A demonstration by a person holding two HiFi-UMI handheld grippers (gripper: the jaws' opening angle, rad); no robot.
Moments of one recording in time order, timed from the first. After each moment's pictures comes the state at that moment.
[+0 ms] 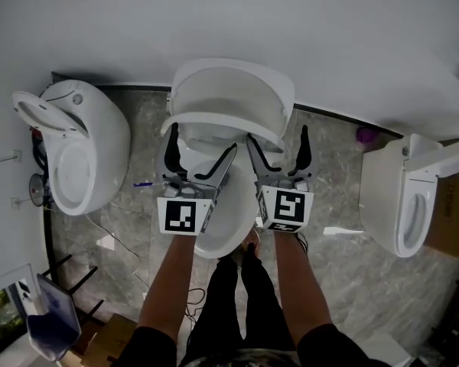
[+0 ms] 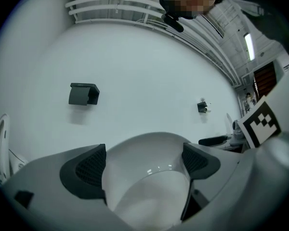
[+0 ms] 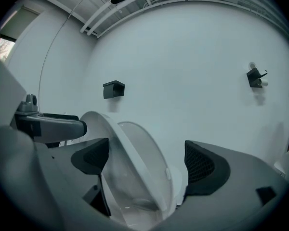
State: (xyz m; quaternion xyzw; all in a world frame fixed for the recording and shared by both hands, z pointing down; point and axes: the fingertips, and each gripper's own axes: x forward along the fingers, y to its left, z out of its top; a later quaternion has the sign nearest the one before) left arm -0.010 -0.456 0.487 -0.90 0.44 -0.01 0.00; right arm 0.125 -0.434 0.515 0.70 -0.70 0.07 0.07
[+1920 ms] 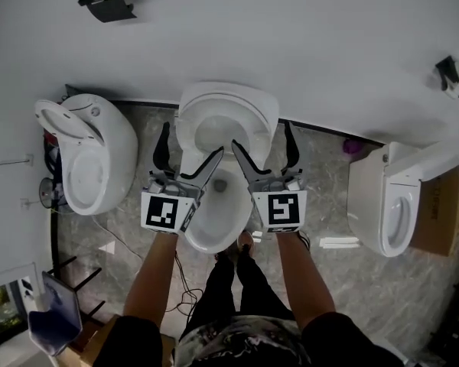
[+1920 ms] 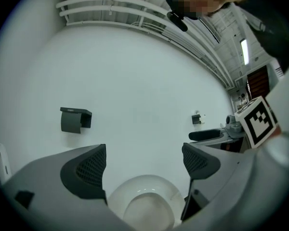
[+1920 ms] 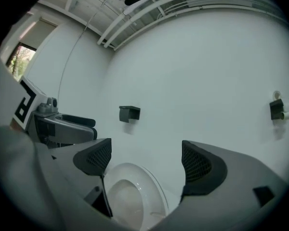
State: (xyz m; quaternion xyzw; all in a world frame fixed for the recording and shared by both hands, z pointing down) left arm -0.022 -0.432 0.341 -0.91 0.41 -0.01 0.02; right arm 0.096 -0.416 0.342 0.63 -0.77 -0.03 0.05
